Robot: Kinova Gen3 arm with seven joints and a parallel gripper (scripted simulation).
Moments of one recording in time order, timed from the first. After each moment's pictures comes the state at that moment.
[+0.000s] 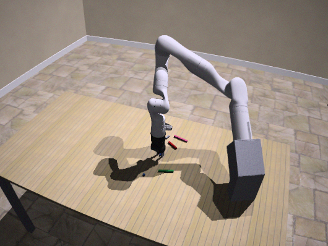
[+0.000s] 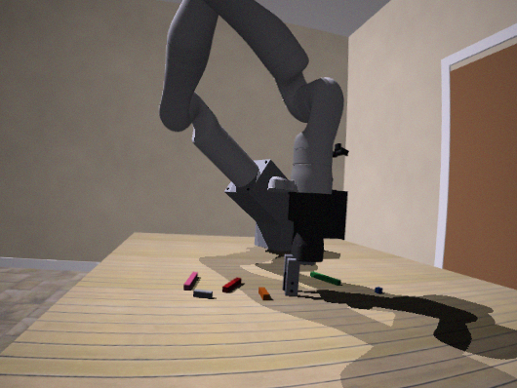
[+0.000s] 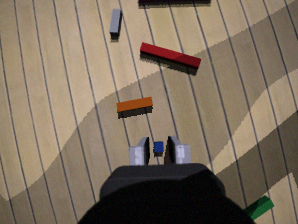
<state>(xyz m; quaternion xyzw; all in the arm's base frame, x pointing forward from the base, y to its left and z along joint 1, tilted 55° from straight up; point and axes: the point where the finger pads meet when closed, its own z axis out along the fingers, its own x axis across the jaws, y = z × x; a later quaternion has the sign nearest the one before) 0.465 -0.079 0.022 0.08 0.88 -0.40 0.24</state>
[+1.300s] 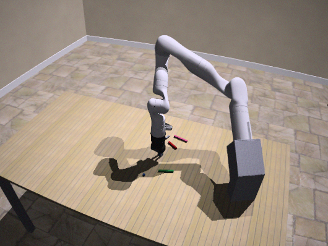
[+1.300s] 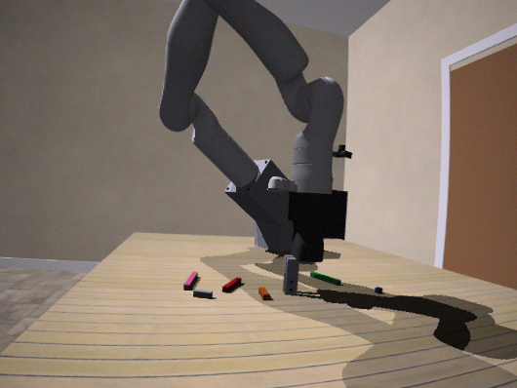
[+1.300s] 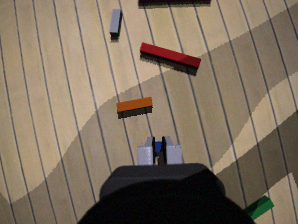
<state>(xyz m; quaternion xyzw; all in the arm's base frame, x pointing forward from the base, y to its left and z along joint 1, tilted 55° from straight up) 0.465 -0.079 0.022 0.08 0.88 -0.40 0.24</state>
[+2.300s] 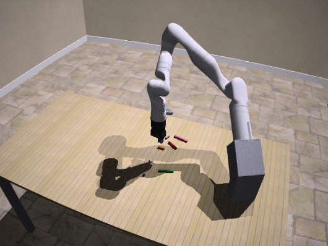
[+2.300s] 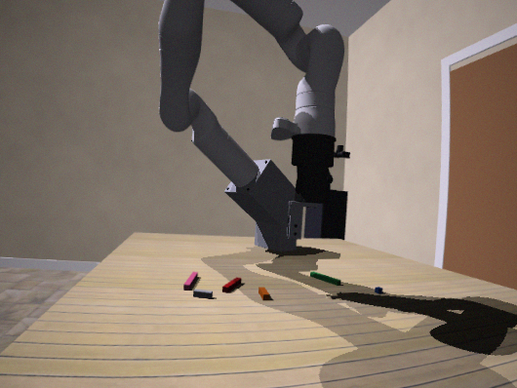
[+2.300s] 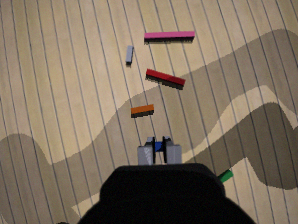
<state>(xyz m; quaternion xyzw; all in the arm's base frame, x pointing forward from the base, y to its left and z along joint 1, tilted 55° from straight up) 0.429 -0.005 0.078 0.08 0.88 -0.40 0.24</state>
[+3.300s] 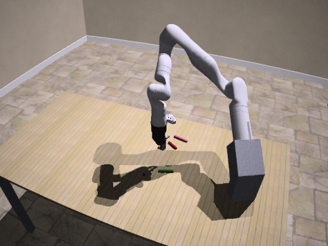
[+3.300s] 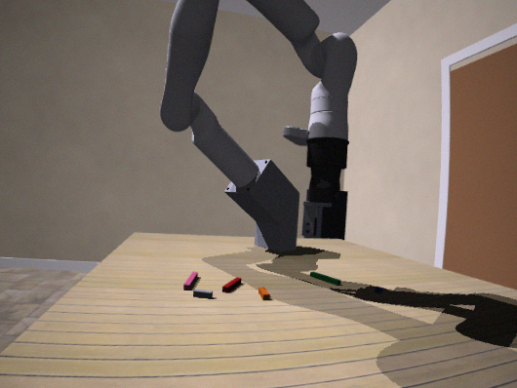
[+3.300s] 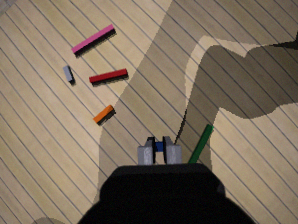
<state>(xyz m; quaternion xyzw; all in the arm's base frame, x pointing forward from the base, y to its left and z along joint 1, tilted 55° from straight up) 0.408 0.018 0.037 0.30 0.84 -0.32 0.33</state>
